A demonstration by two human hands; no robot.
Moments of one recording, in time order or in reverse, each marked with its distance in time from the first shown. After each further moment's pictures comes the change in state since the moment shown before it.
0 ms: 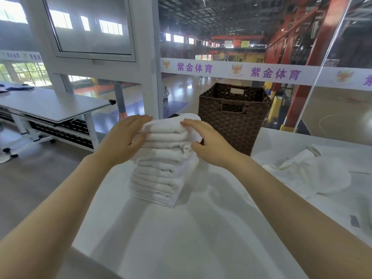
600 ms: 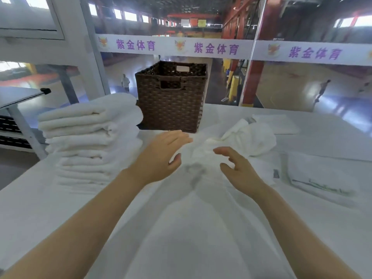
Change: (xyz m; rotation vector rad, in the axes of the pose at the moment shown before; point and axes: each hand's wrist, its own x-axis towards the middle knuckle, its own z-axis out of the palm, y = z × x) left_hand 0.009 0.207 0.150 -0.116 -0.163 0.365; right_hand -0.224 0.112 -0.066 0.064 0.225 0.504
